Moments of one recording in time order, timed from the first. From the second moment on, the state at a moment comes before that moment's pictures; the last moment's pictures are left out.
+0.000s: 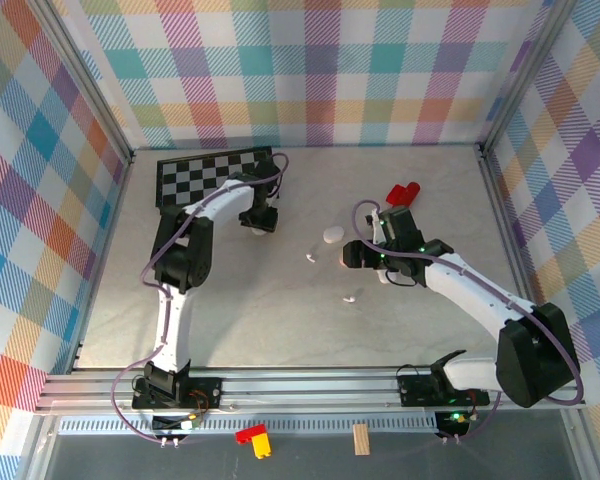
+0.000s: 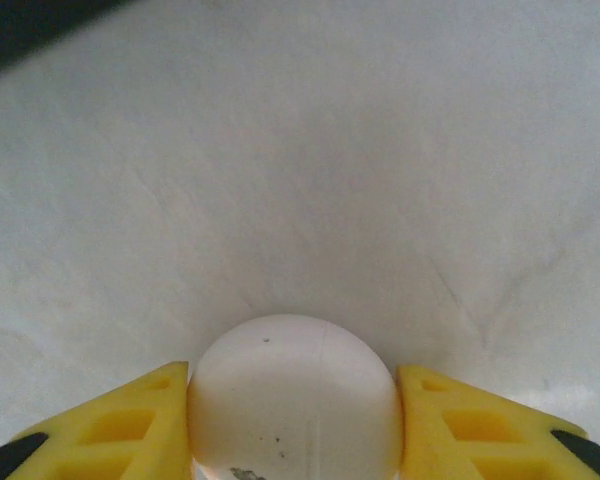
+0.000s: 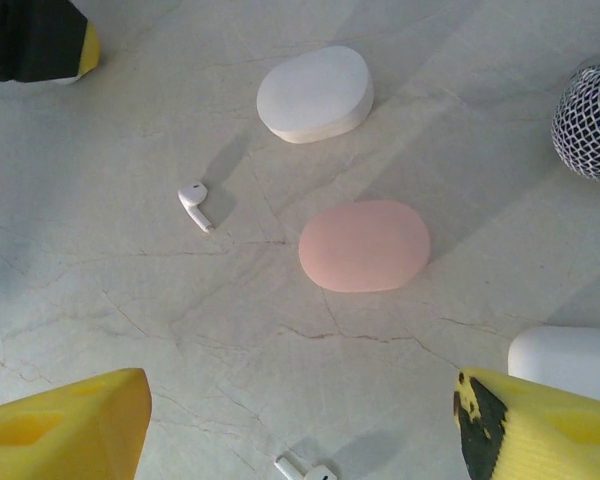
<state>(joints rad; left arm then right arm) -0.39 2.20 1.73 -0.83 -0.11 -0.16 0.47 1.29 0.83 -0.42 -0.15 0.37</state>
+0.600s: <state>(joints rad) -0.38 1.54 1.01 -0.19 0.11 -0.72 0.61 1.23 0.70 -0.05 -0.29 0.32</state>
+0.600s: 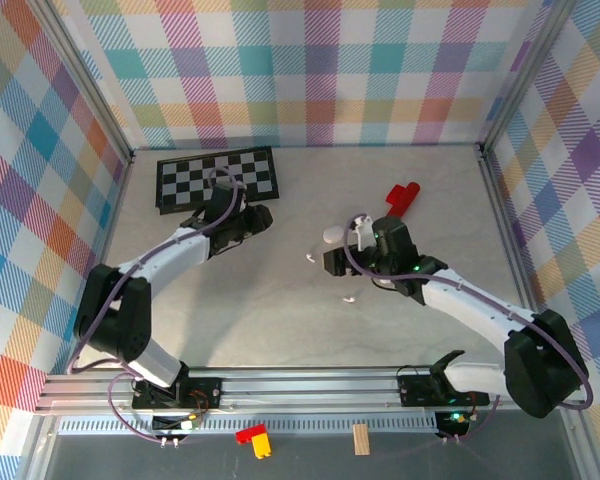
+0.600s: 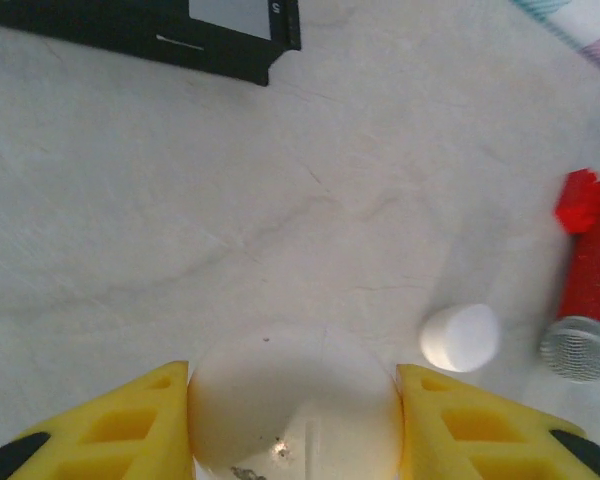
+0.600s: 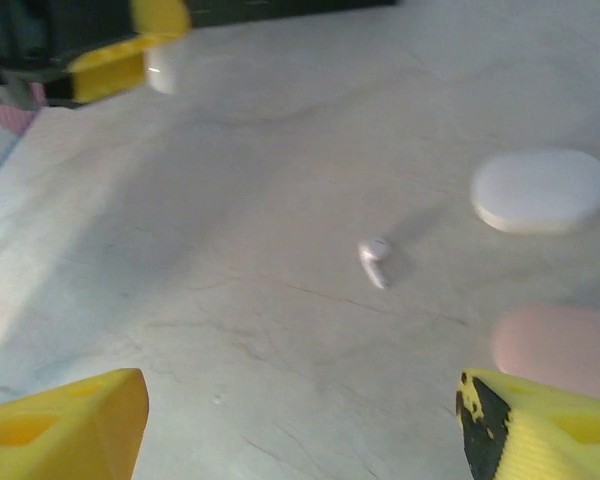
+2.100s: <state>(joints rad) -0.38 1.07 0.79 -0.21 0.17 -1.01 0.85 1.87 0.96 0.96 -0.32 0.17</state>
